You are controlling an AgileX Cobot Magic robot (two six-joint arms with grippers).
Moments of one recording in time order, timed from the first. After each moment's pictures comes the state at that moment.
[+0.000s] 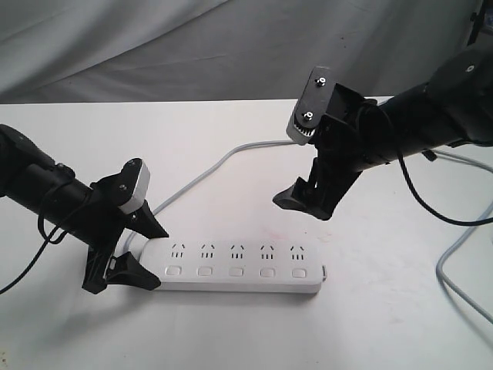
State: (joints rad) left arm -0.13 2.01 -1.01 -0.95 0.89 2.09; right arm 0.09 1.69 -1.05 0.84 0.50 -1.55
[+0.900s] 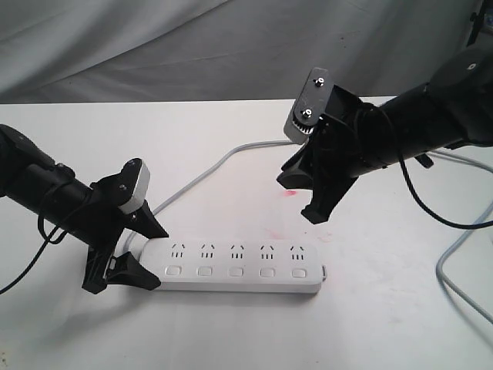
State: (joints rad) left arm -0.13 2.01 -1.01 -0.95 0.89 2.09; right arm 0.09 1.69 -1.05 0.89 0.58 -1.54
